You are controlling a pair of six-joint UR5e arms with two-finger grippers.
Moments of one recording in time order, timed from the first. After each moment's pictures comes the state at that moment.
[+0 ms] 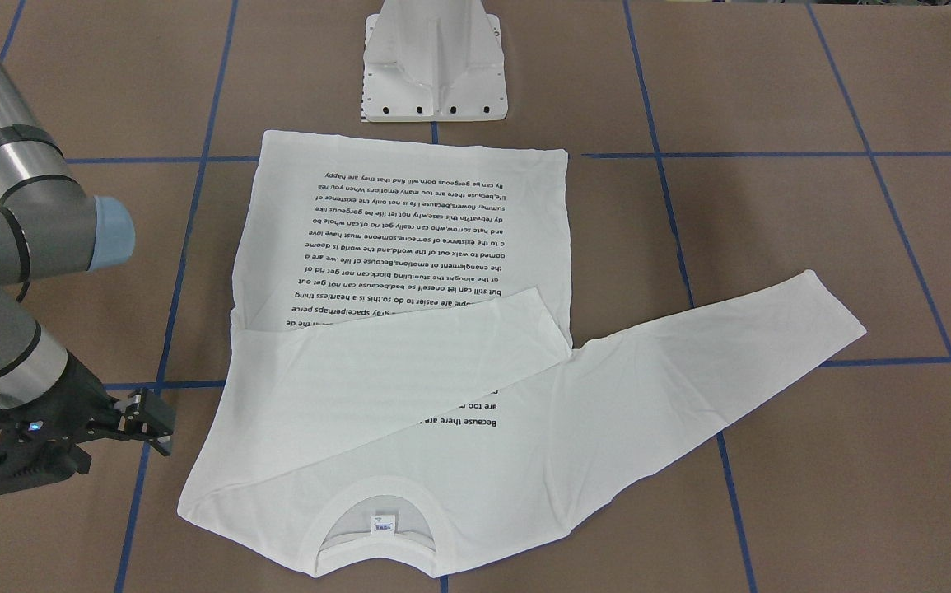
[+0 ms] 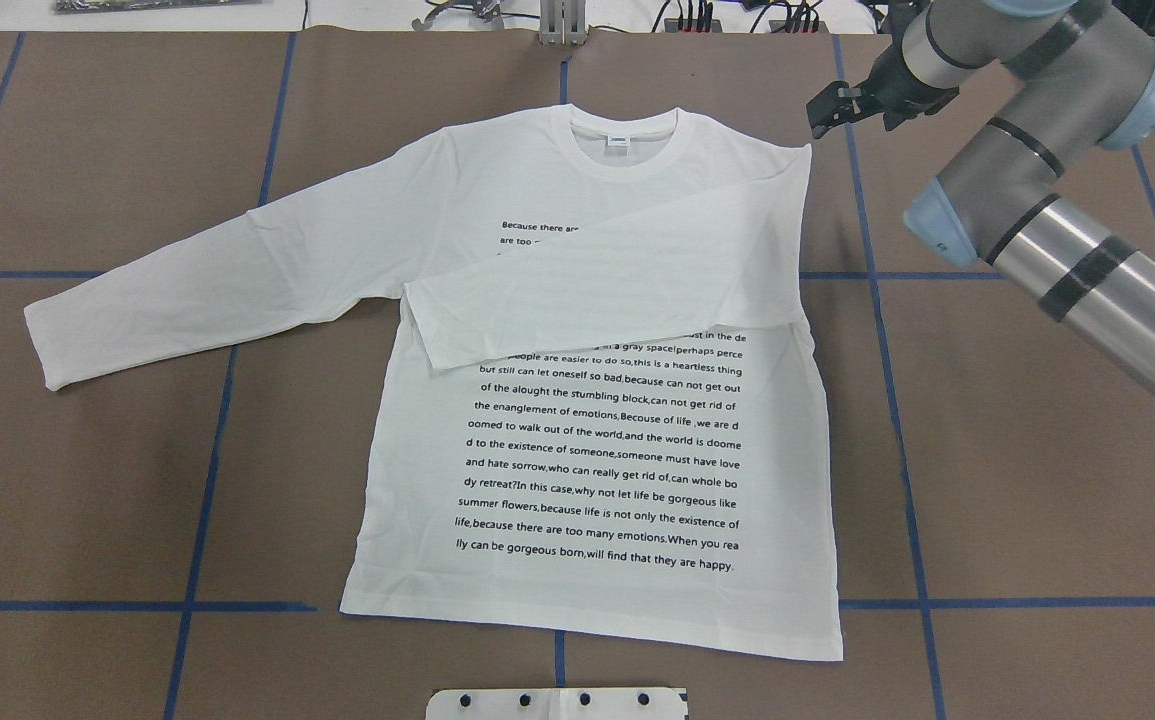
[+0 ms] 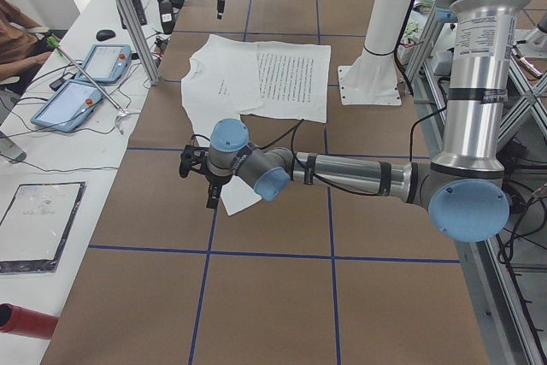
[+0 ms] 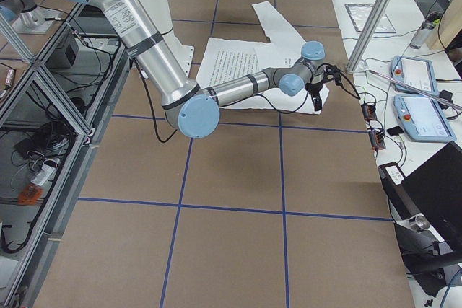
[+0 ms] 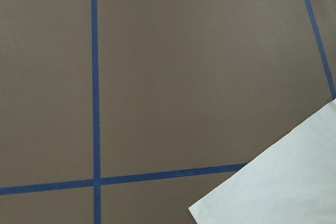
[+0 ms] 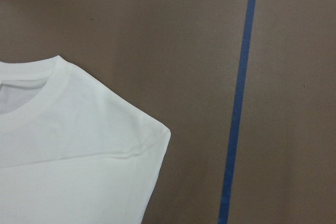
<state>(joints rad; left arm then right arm) -1.27 -1.57 -1.61 -2.27 -2.23 -0.72 1.04 -1.06 1.41 -1.14 2.11 0.72</state>
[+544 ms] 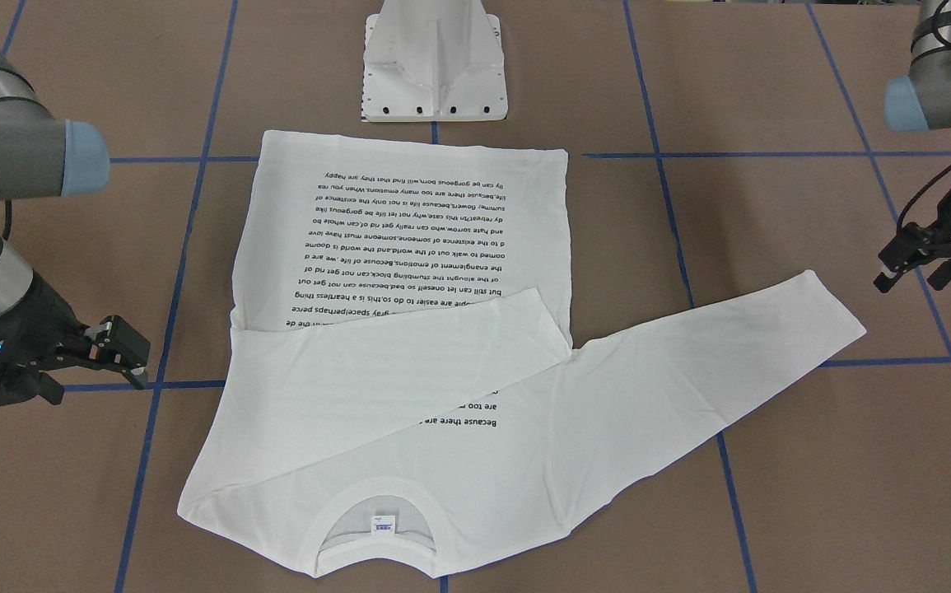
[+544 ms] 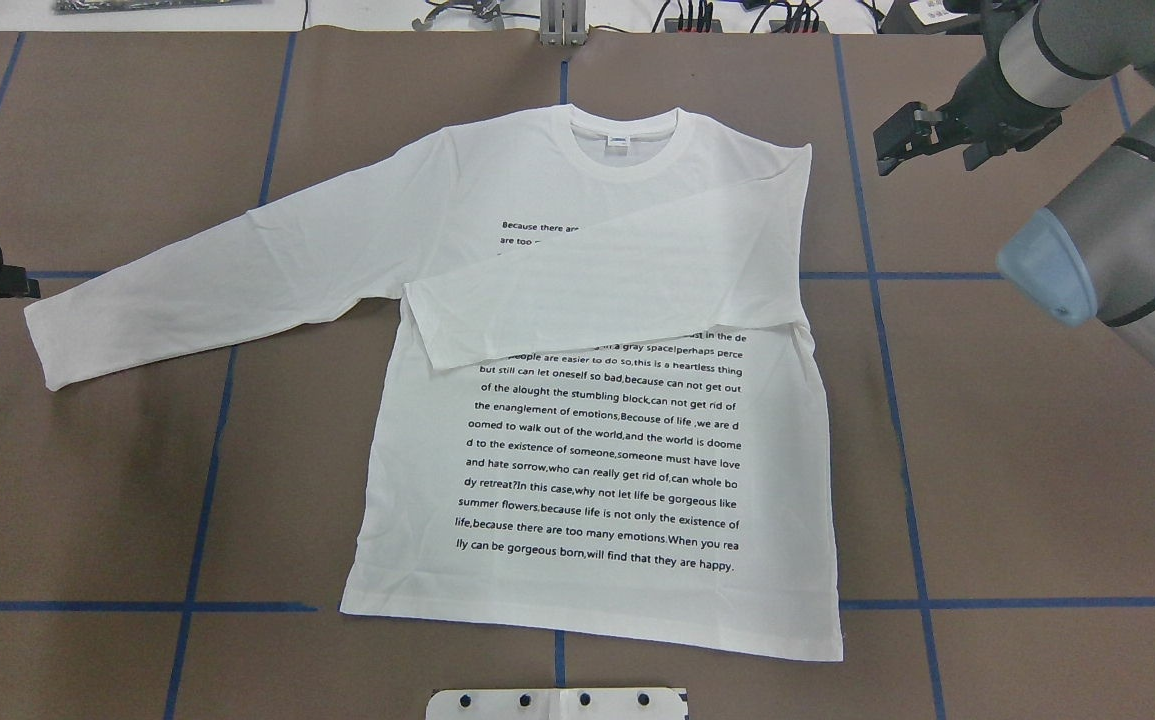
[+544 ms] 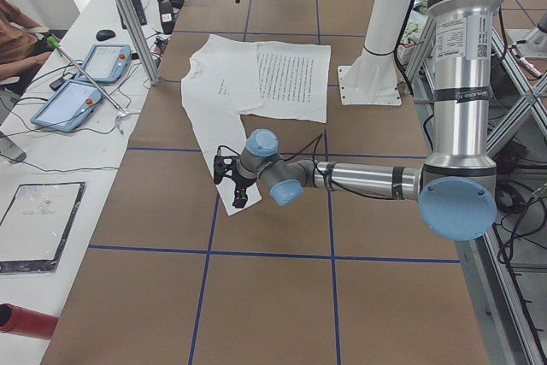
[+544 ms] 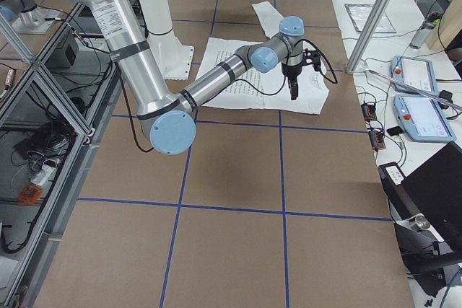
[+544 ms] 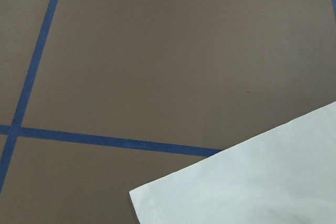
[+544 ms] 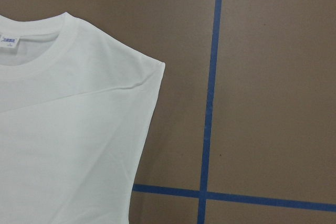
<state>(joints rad) -1.00 -1.51 -1.57 -2.43 -1.94 -1.05 1.04 -1.15 1.78 -1.54 2.12 0.72</state>
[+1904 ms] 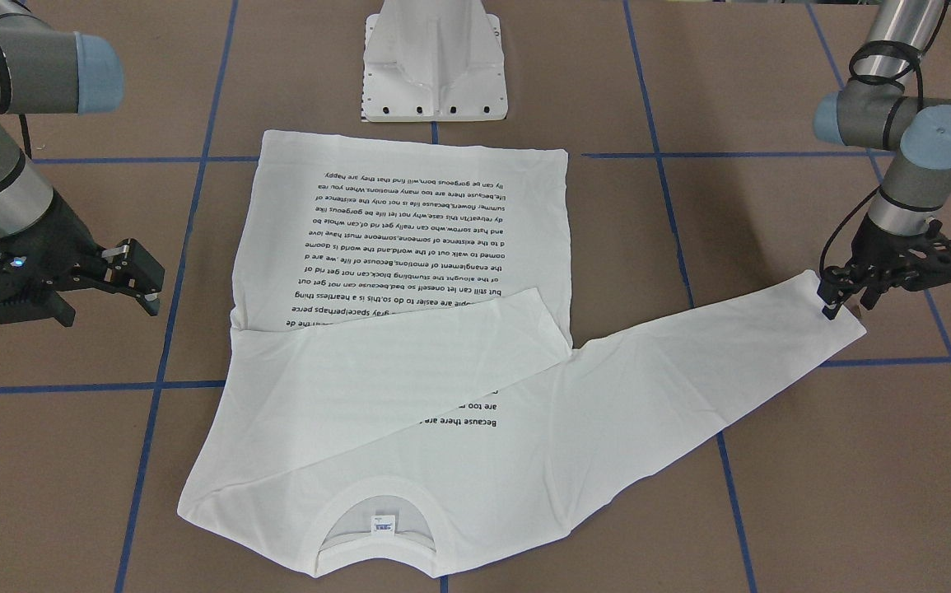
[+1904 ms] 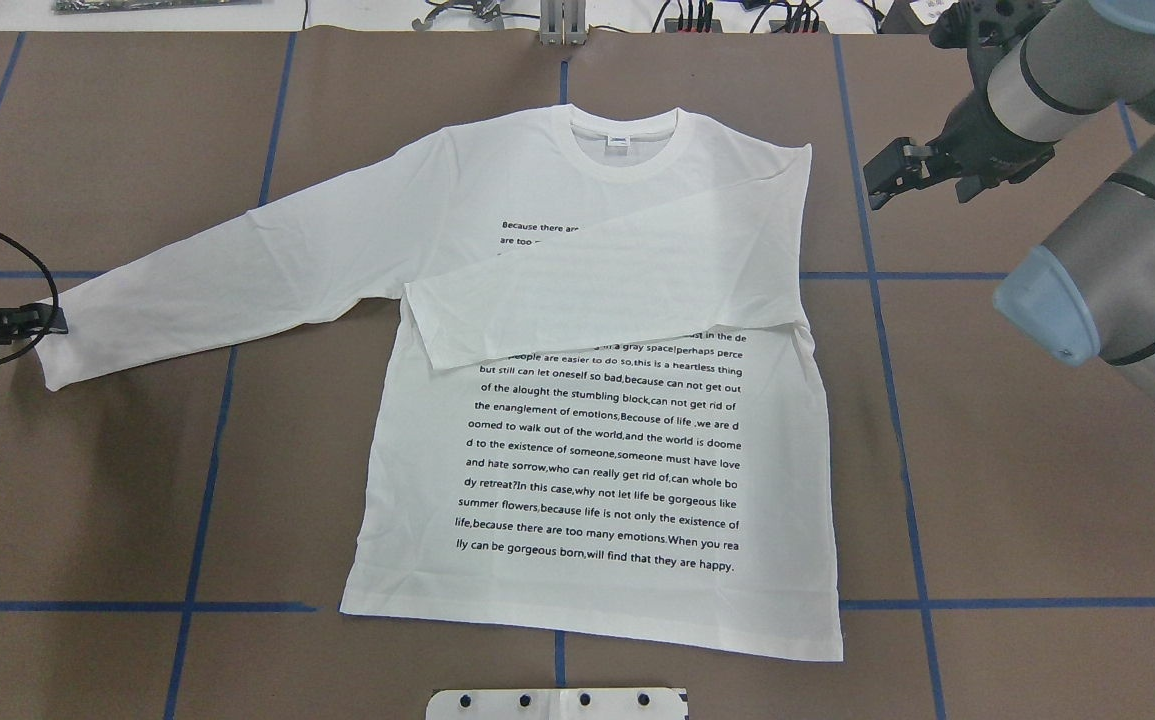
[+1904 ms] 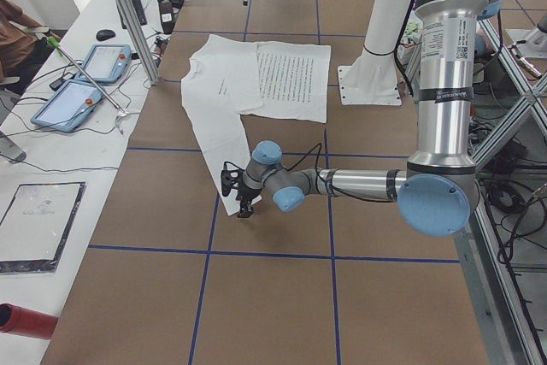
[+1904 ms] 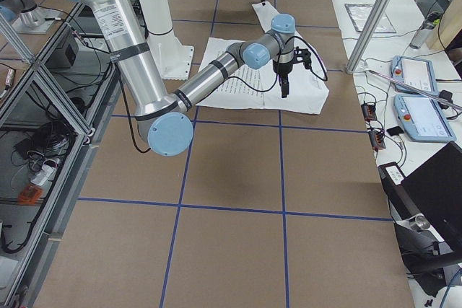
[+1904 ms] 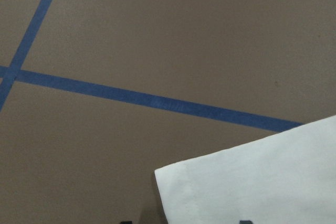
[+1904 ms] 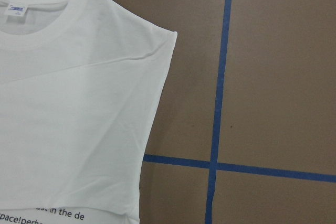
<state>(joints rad) -0.90 -1.54 -1.47 -2.44 -1.82 -1.13 1.00 -1.17 1.82 -1.57 2.11 0.73</state>
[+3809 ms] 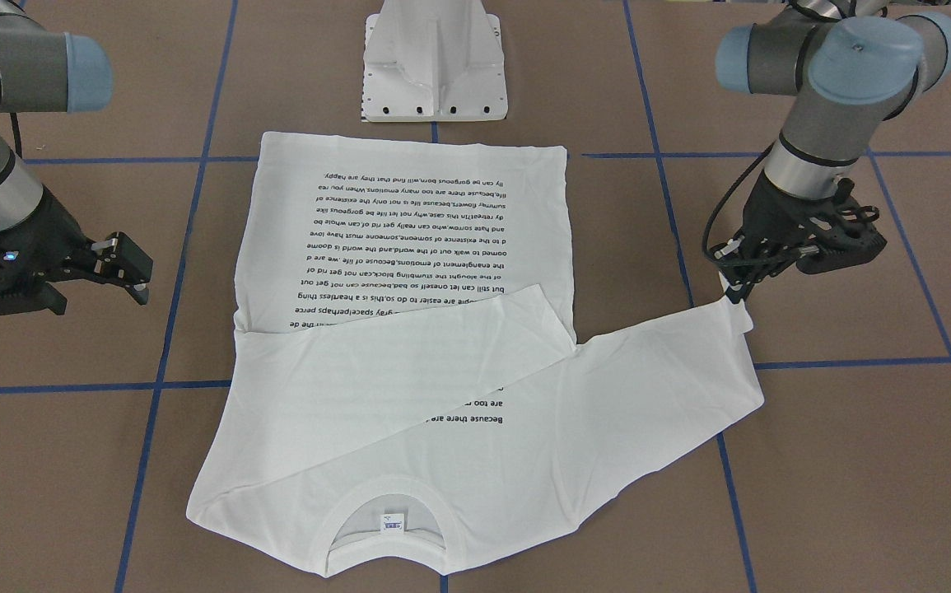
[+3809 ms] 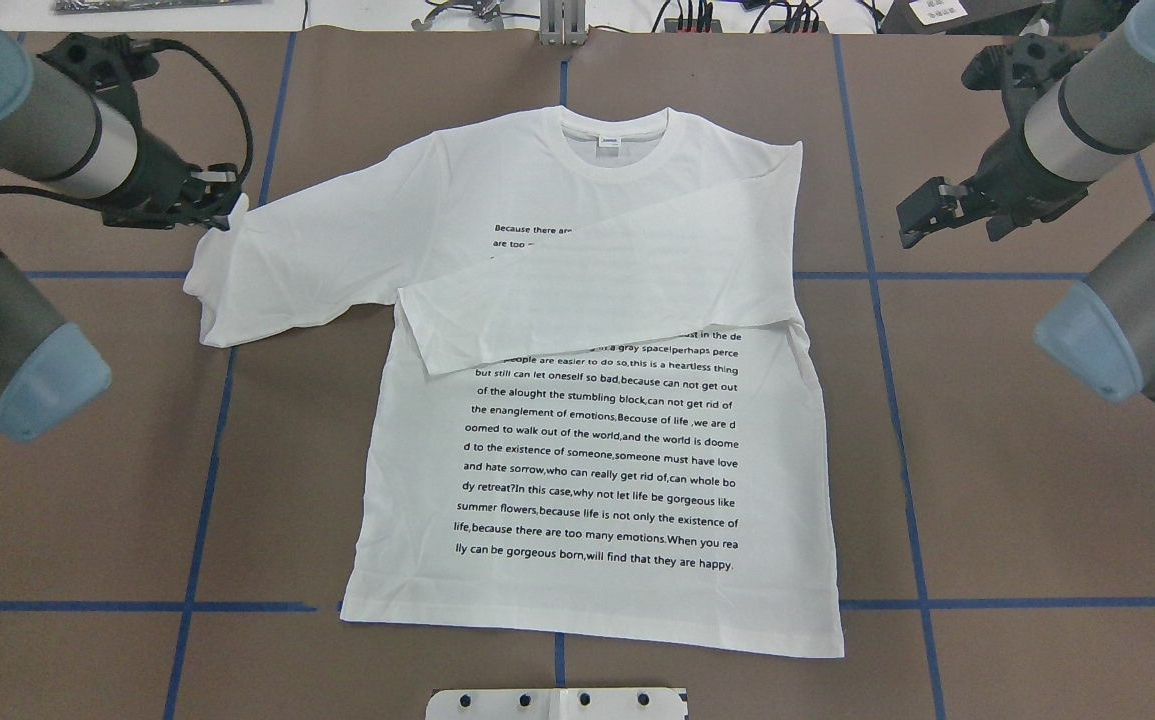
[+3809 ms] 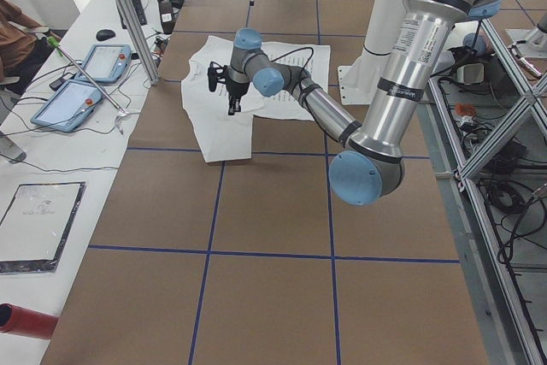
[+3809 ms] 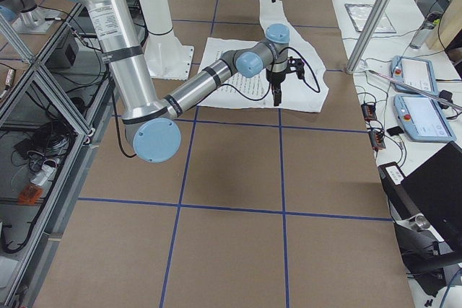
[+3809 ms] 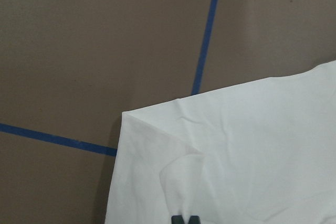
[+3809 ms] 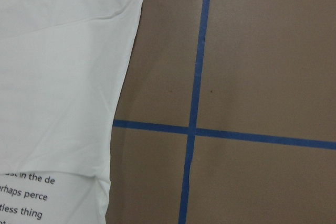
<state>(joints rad) -0.90 -1.99 -1.86 -1.66 -1.99 -1.20 1.00 -1.29 1.88 -1.56 2.15 0.70</state>
